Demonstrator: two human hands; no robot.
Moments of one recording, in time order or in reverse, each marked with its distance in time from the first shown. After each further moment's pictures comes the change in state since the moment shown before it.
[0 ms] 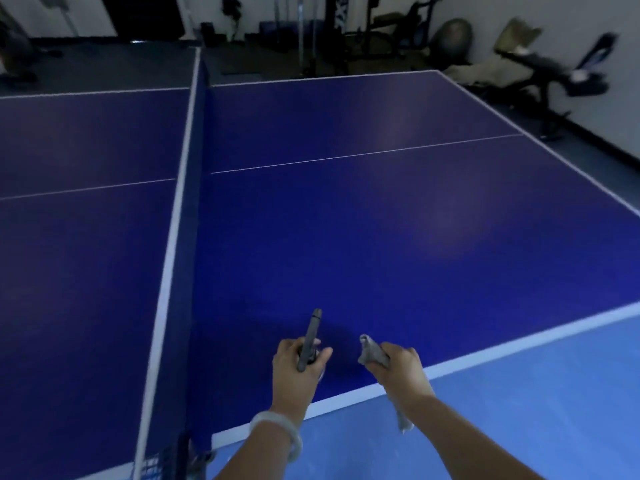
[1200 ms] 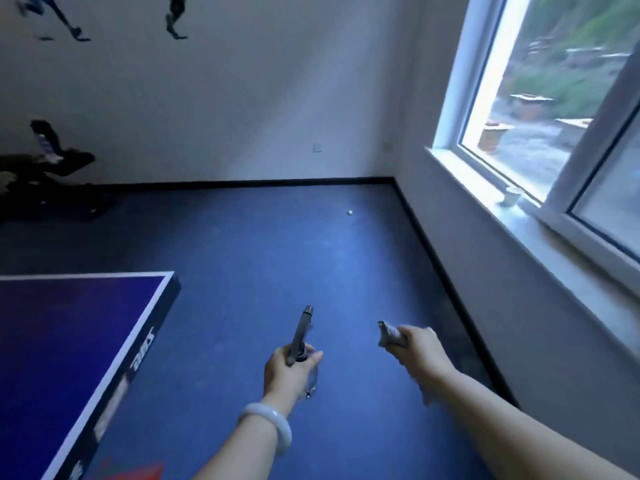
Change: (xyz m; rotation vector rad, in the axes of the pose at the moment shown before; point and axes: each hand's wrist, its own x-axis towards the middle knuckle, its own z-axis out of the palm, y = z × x) left_hand -0.418 0.147 0.700 0.463 -1.227 0.236; right_hand -0.387 0.590 -0.421 0.351 0.947 0.863
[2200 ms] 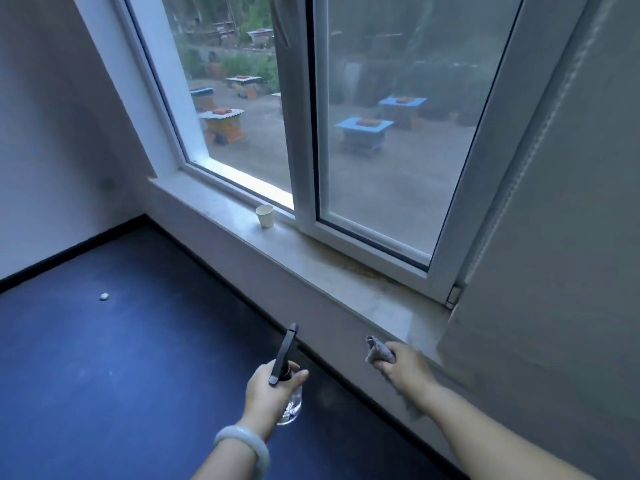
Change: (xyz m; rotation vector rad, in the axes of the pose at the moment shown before) left_hand 0.201 0.214 0.524 0.424 -0.740 0.306; right_hand 0.204 0.326 -0.281 0.284 0.494 0.739
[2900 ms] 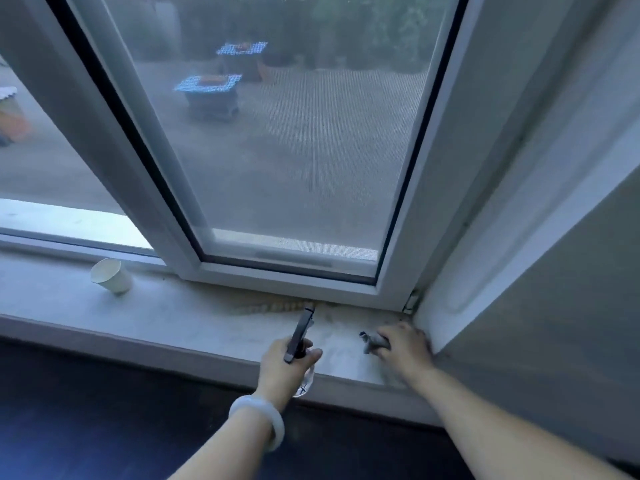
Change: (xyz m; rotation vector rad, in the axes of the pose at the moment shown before) left_hand 0.266 0.091 0.158 0.225 -0.547 0.116; right_hand 0.188 0.038 -0.043 -0.182 0.201 0.284
